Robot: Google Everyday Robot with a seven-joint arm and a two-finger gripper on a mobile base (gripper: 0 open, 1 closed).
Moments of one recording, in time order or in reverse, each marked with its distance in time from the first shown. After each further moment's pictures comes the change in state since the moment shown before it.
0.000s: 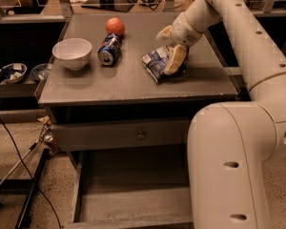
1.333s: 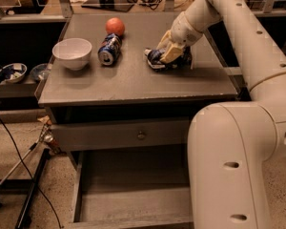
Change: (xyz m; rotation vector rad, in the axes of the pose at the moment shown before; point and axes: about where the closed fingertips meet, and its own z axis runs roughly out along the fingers) arm 0.000 0.000 -0.001 0.001 -0.001 0.009
